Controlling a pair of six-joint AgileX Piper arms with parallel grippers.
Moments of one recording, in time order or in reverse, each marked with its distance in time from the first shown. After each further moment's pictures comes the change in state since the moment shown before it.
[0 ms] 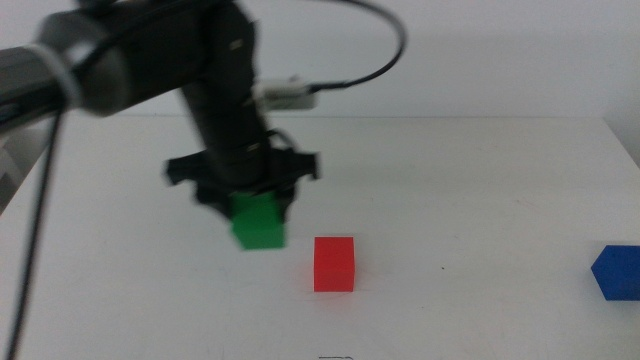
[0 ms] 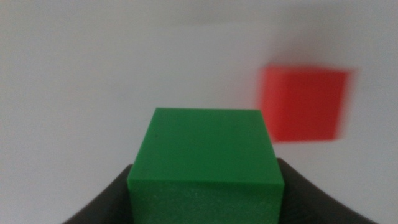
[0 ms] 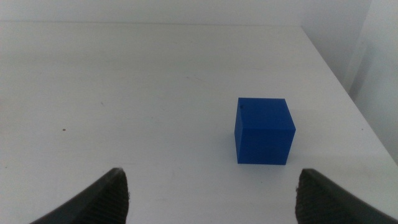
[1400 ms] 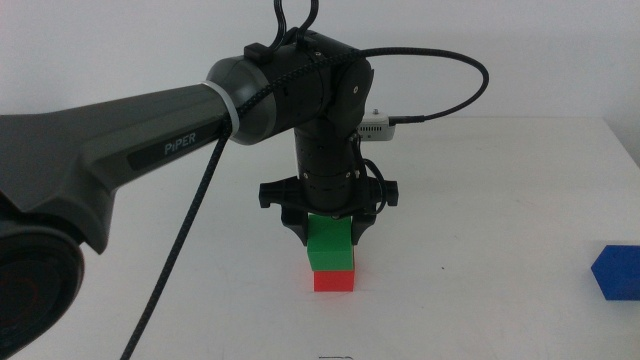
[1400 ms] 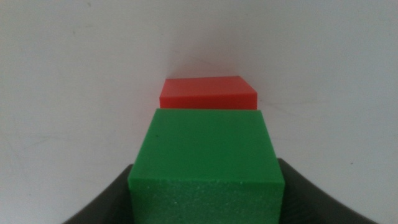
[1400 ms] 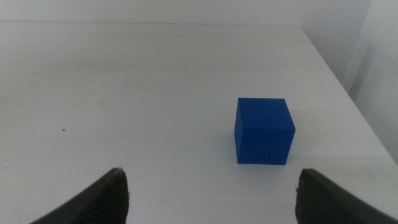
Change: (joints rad) left arm -0.154 0.266 -0.232 -0.009 0.006 -0.123; right arm 0.000 0.000 0.000 0.000 0.000 0.000
